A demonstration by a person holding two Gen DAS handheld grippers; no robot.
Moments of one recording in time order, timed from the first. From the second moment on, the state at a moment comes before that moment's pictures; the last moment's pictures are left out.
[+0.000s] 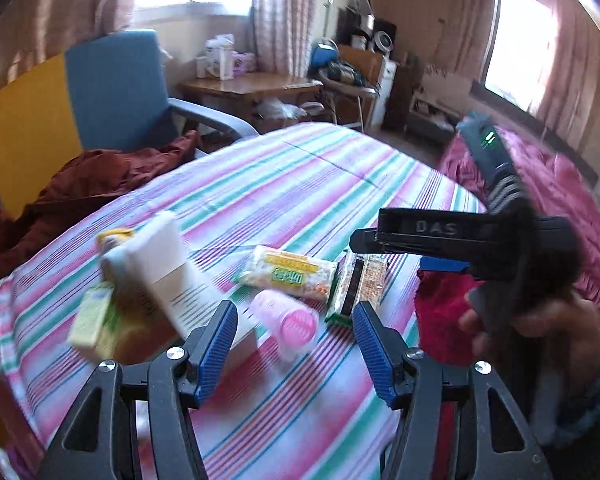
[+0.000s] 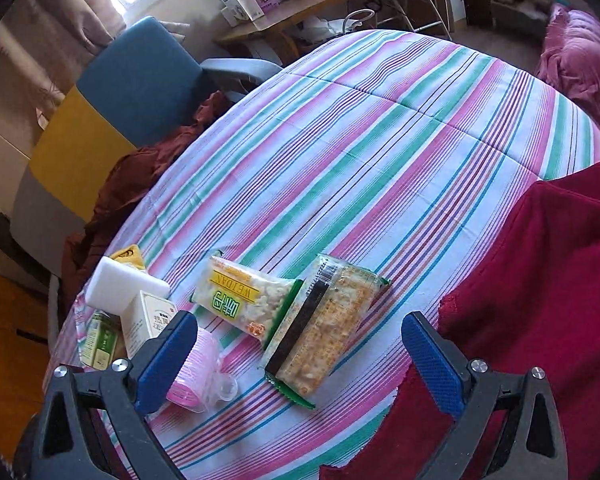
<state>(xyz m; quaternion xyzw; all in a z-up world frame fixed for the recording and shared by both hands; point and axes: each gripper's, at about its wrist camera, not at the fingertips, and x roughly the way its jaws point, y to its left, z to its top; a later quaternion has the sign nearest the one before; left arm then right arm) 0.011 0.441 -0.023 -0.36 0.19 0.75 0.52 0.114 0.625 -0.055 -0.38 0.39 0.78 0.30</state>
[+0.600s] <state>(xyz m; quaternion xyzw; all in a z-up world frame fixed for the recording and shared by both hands) 0.034 0.424 -0.081 -0.42 0.18 0.67 0.58 0.110 0.640 -0.073 -0.40 0.41 0.77 0.29</state>
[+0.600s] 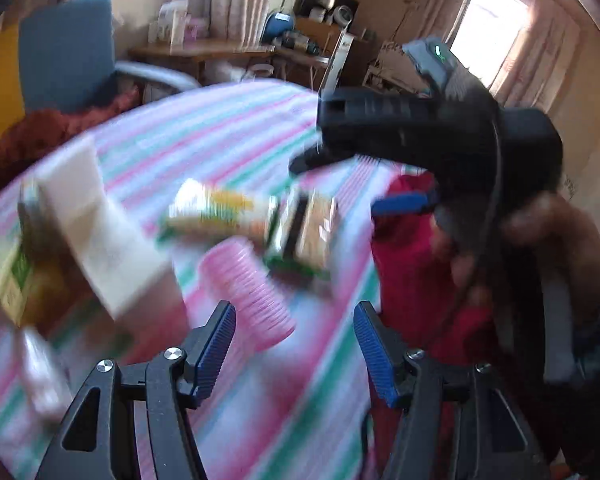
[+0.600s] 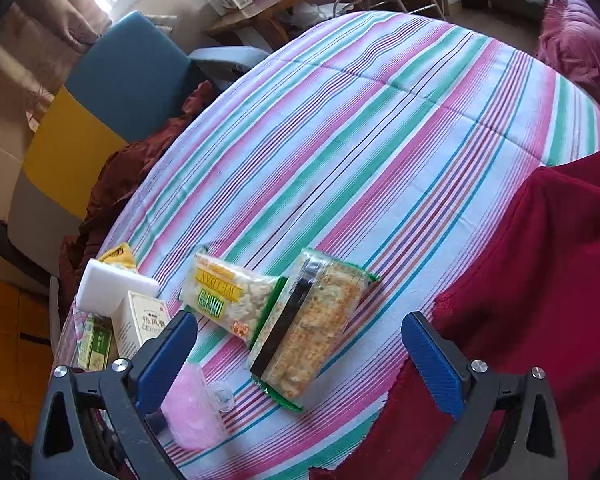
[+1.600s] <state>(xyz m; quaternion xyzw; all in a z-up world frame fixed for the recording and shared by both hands) -0.017 0.467 -0.099 -0.53 0.07 0.71 0.46 0.089 0.637 -0.095 -0.44 0.40 0.75 0.28</state>
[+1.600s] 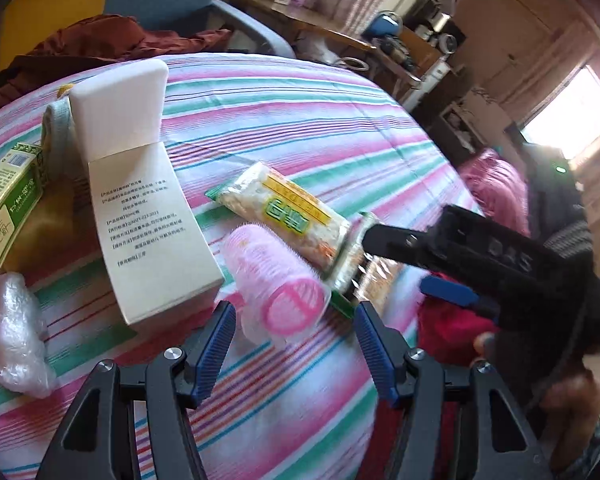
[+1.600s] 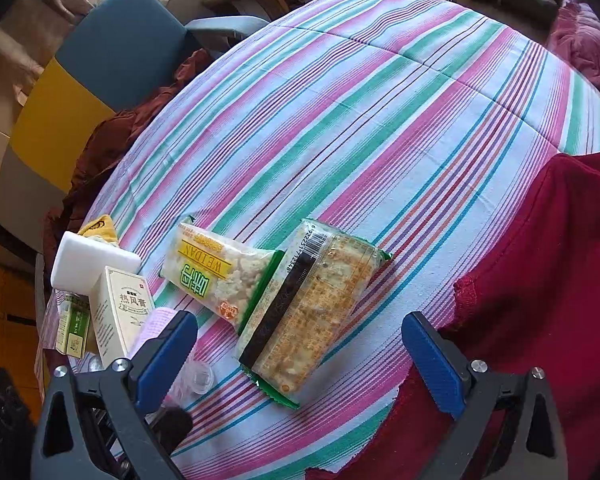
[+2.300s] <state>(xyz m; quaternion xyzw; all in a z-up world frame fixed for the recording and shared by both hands) 0.012 0.433 -0.112 -0.48 0.13 0.72 0.48 0.056 0.626 -0.111 -0.50 0.31 0.74 0.31</state>
